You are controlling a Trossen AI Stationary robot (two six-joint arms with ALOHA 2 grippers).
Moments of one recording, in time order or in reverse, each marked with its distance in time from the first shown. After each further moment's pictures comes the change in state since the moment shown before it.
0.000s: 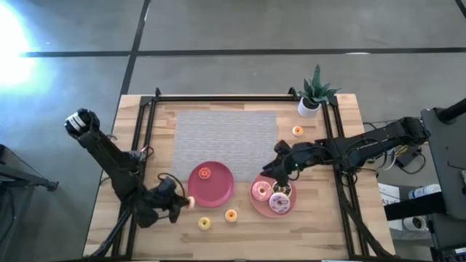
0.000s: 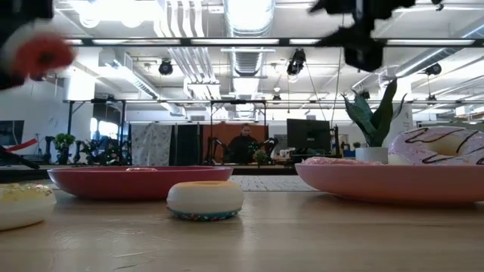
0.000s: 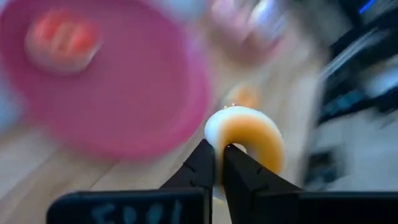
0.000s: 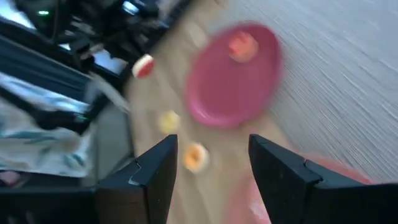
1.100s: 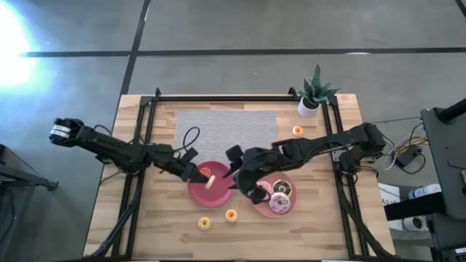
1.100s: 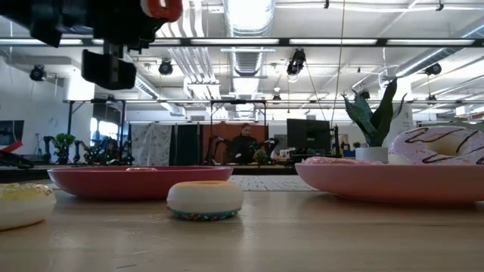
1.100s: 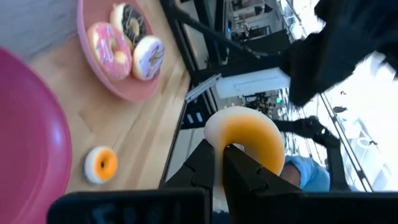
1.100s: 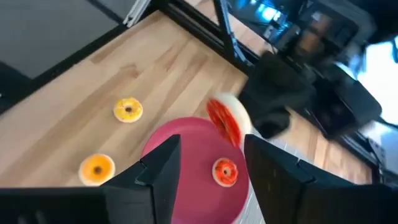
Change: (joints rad) left arm 0.710 -0.144 -0.174 0.722 0.899 0.214; right arm 0.040 0.572 0.862 -0.422 -0.071 -1.375
